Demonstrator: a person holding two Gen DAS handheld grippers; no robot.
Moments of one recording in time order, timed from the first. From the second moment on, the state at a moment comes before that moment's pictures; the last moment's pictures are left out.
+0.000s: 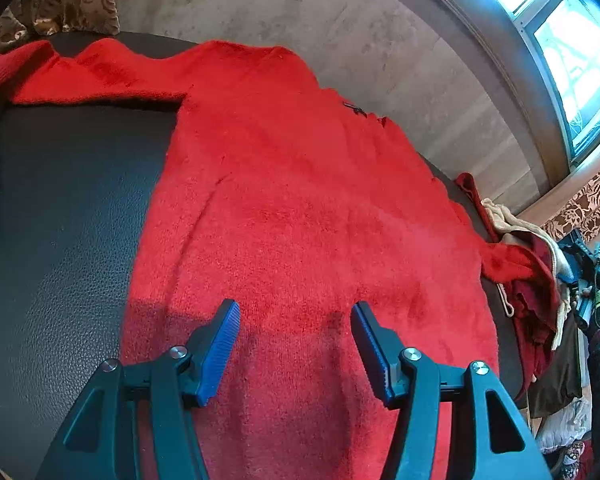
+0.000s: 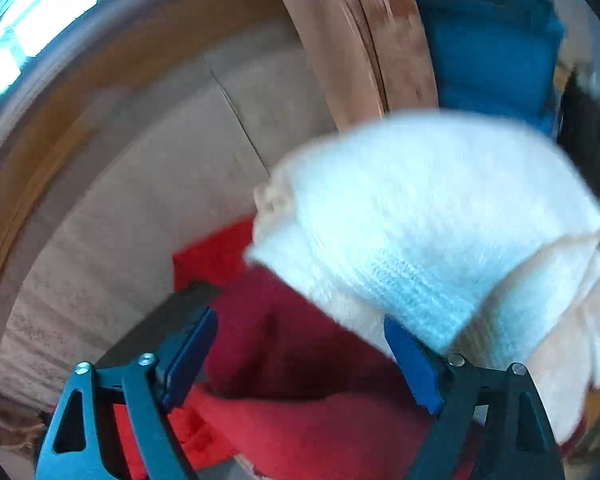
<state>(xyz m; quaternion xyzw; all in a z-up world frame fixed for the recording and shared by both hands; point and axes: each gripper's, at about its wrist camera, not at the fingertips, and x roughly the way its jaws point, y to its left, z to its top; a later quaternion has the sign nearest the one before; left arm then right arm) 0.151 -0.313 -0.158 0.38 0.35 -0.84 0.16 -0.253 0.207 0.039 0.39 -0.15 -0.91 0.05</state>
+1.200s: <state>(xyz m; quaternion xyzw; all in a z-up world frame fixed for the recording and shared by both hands) 0.112 -0.386 -0.156 0.34 0.30 -0.85 0.27 -0.192 -0.166 -0.120 0.44 -0.10 -0.80 0.40</state>
